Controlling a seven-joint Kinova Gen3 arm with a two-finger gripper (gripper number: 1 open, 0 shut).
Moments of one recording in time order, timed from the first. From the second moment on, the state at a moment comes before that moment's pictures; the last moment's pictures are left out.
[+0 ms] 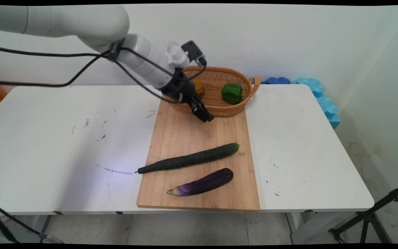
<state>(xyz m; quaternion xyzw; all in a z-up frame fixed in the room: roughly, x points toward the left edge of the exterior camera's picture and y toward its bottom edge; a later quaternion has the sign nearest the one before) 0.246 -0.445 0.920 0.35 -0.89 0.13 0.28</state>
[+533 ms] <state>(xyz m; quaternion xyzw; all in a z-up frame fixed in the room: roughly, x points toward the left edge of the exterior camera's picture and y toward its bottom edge) 0.249 -0.407 0.886 0.32 -0.91 0.09 0.27</state>
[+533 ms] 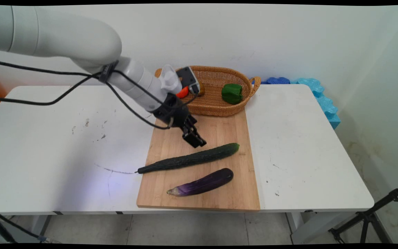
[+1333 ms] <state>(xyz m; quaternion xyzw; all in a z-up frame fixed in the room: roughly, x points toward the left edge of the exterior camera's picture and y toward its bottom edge) 0.247 -0.398 0.847 0.30 -0.92 0.07 0.25</state>
